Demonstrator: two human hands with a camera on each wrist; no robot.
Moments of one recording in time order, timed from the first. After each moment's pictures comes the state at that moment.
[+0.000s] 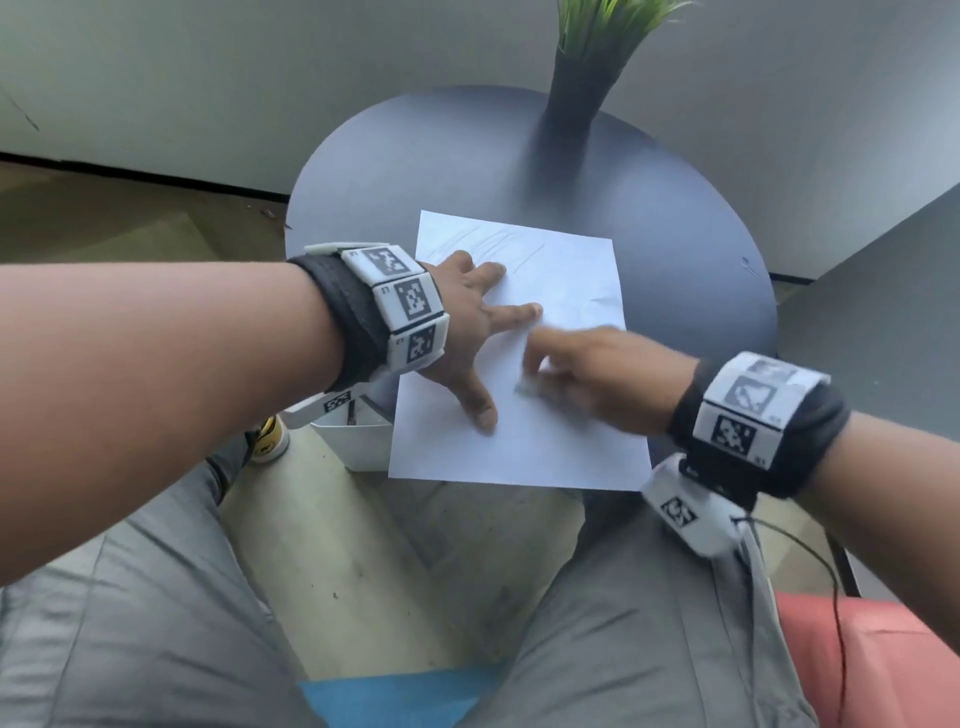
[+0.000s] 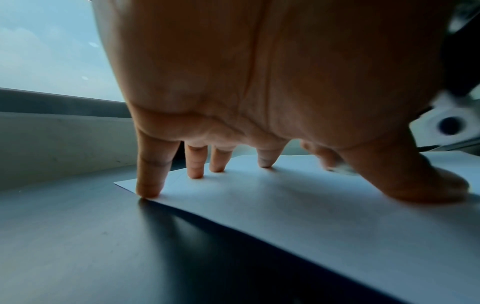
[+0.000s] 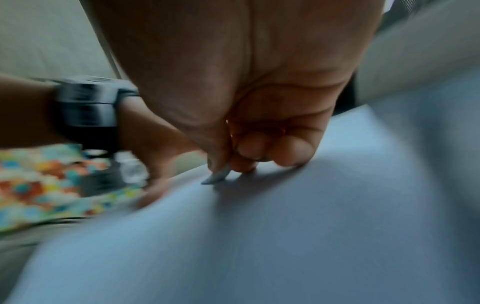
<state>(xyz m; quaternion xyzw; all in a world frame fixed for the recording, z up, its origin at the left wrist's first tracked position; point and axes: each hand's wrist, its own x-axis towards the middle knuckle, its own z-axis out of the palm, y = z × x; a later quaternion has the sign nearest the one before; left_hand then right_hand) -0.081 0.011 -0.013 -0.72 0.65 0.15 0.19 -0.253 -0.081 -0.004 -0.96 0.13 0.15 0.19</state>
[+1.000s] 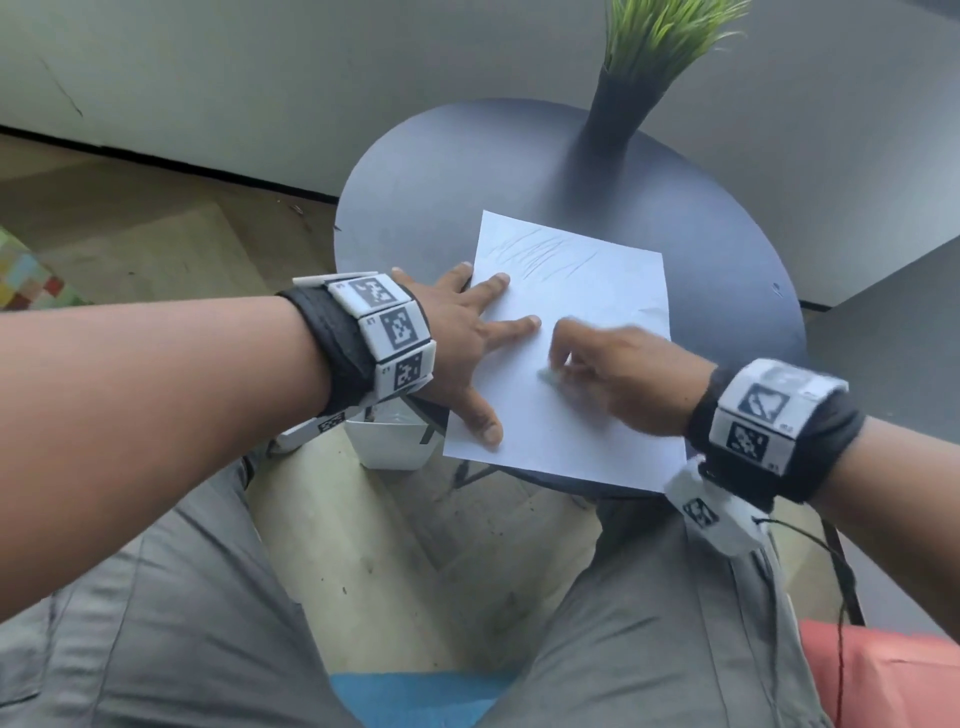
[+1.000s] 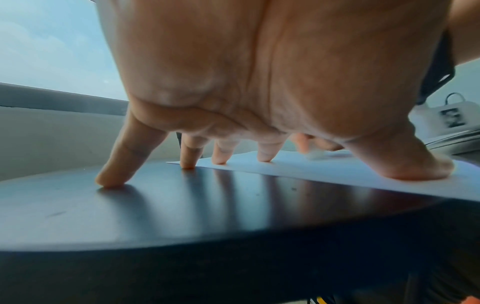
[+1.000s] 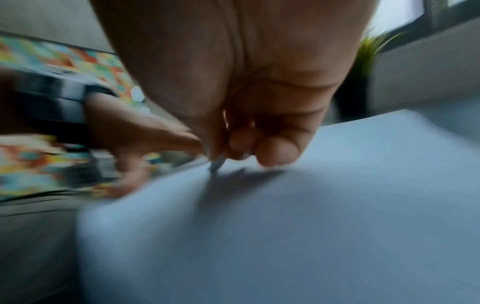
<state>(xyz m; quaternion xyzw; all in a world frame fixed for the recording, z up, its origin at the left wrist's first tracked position) -0.061 0.052 -0.023 -0.75 0.62 0.19 0.15 -0.235 -0.075 0.000 -0.96 0.15 0.15 0.17</state>
